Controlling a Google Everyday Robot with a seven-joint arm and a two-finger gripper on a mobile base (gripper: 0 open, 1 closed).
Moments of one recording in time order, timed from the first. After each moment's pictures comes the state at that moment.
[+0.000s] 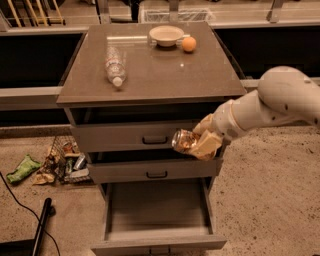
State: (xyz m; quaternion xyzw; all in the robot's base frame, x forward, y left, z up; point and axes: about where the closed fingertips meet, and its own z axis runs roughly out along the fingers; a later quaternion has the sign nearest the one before) arm 0.555 -0.111 0.758 -0.59 0.73 0.16 0.31
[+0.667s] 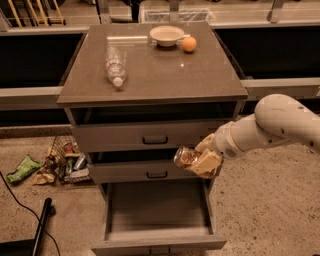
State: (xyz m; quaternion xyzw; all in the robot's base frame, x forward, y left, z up) arm 0.532 -0.123 0.702 -0.55 0.77 0.18 0.29
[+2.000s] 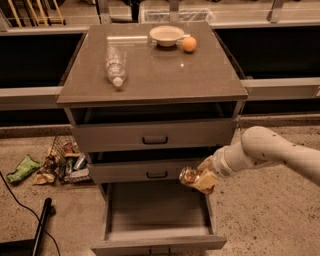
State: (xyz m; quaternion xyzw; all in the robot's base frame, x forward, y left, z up) arm 0.550 -0.151 0.571 -0.53 0.79 0.17 0.25
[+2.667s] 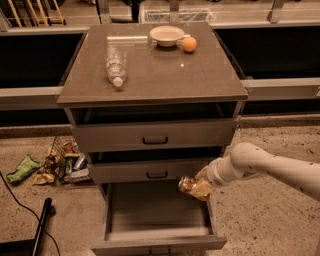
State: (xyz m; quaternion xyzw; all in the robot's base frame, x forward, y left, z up) arm 0.564 -0.153 0.493 -0.52 0.81 0.15 0.24
